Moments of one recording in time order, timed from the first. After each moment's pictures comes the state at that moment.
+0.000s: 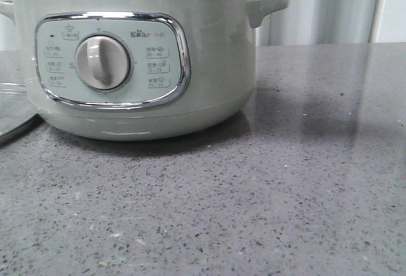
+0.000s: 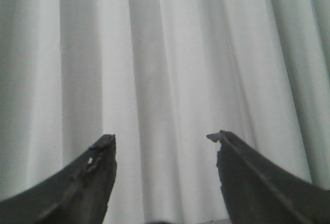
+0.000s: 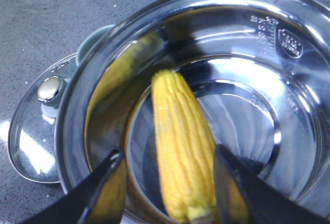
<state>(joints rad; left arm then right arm) -0.10 0.58 -0.30 0.03 -0.62 0.10 0.61 1.38 -1.22 0.24 0.43 0.02</state>
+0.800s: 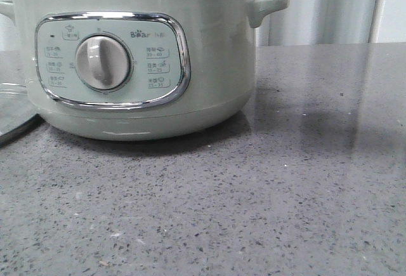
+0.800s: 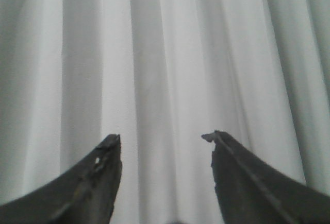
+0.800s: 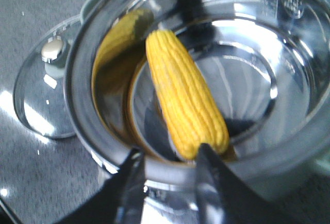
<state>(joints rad) -0.10 0.57 -0.32 0.03 -0.62 0.06 0.61 1.30 -1.22 0.22 0.63 0.02</state>
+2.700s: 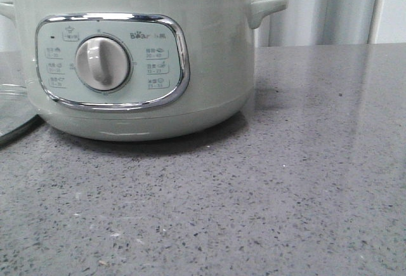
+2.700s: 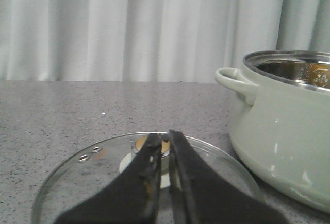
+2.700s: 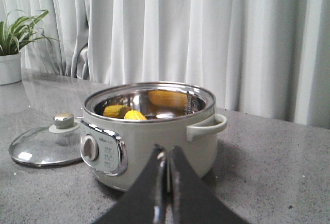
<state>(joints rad) -0.10 0.00 -0.15 -0.03 0.19 -0.04 0.61 -0.01 -0.37 -0.09 0.31 0.02</state>
